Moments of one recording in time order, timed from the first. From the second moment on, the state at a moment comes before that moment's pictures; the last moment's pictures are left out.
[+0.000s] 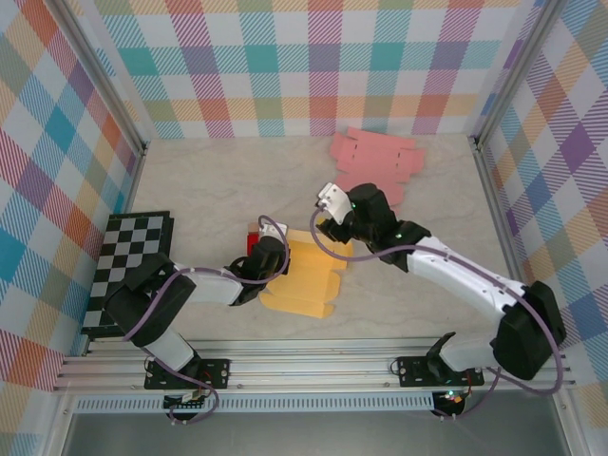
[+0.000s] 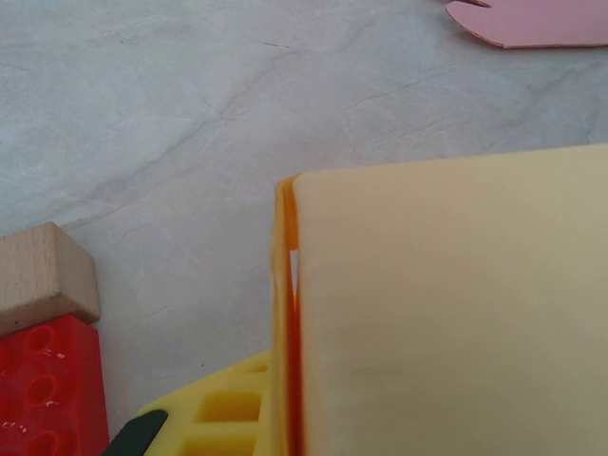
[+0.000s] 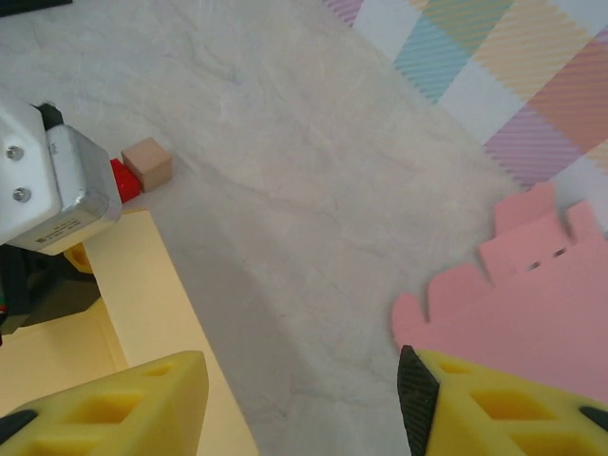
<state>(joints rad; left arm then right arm) -0.72 1.61 0.55 0.46 -0.39 -0.23 0.72 1.36 1.03 -0.24 0.04 -0.30</state>
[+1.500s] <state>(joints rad) -0.71 1.77 0.57 0.55 -0.40 -0.21 0.64 1.56 0.99 -0.28 -0.16 -0.10</state>
